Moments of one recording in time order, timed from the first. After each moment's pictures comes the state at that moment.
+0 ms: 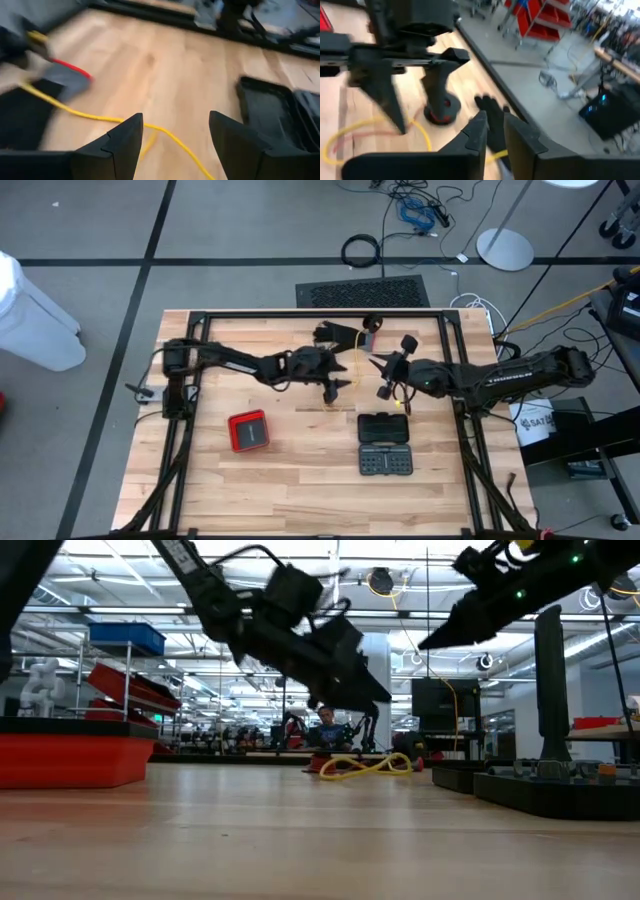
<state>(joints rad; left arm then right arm) 0.18 1.92 1.03 0.48 0.07 -0.13 0.00 1.01 0.50 0.16 0.61 -0.17</state>
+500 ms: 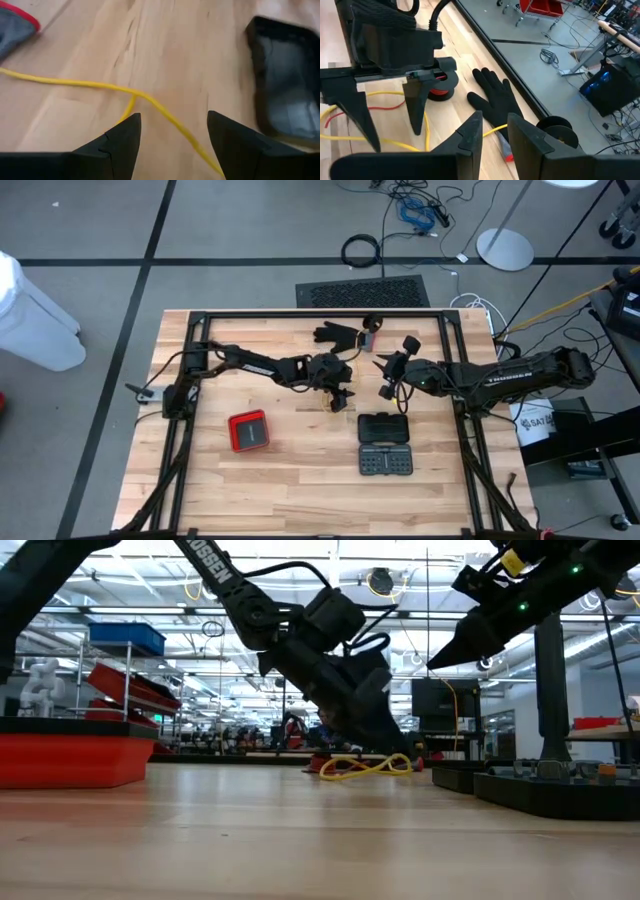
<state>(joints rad) 0.16 2.09 1.26 0.17 0.10 -0.11 -0.03 1.01 0.50 0.03 0.60 -0.08</state>
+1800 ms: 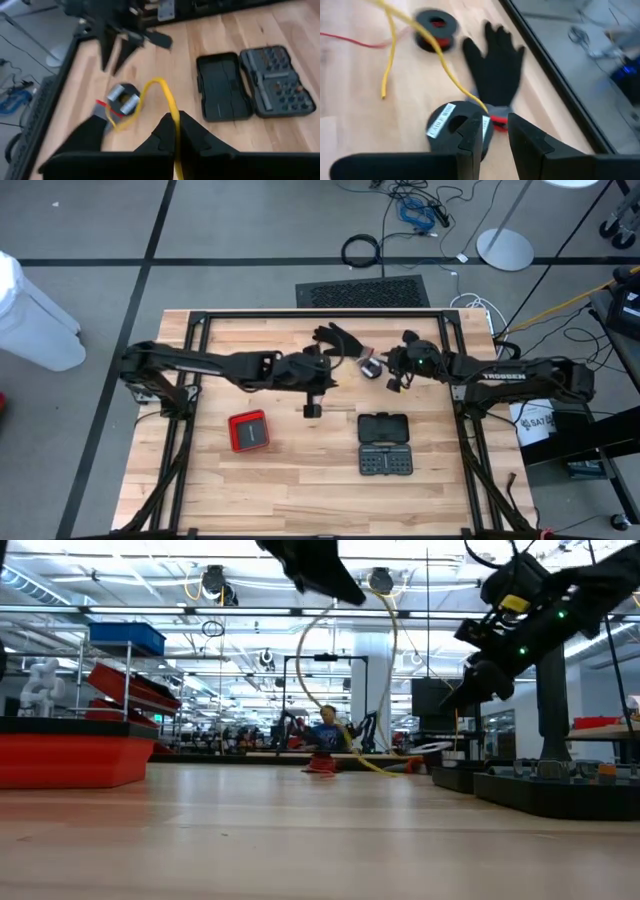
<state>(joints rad) -0.03 1.63 1.36 -0.34 -0.15 0.17 -0.37 1.02 0.38 0.07 0.20 -0.25</state>
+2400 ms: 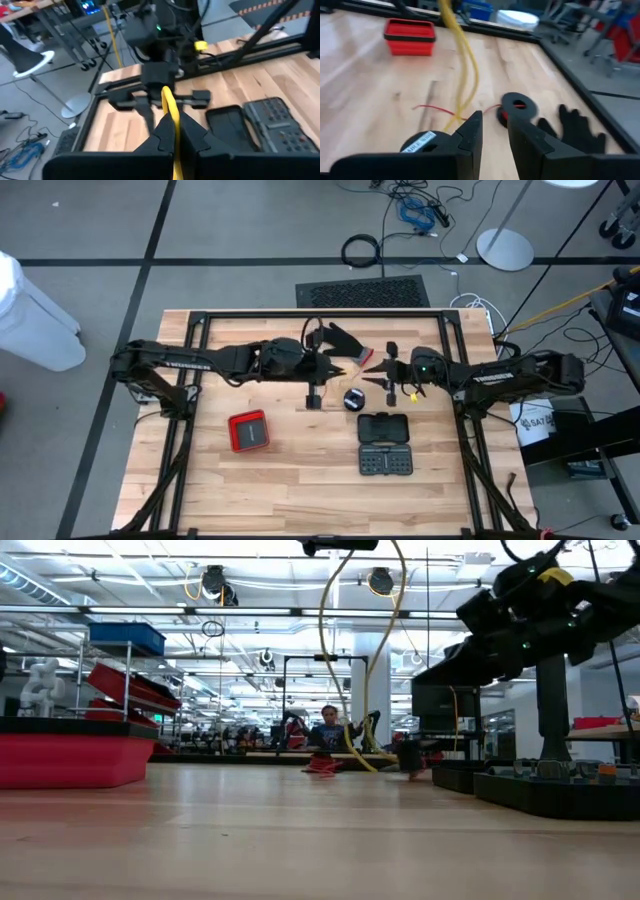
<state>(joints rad) 0.00 1.56 1.36 -0.14 -0.09 0.30 -0.31 1.14 0.26 0.61 -0.17 -0.25</state>
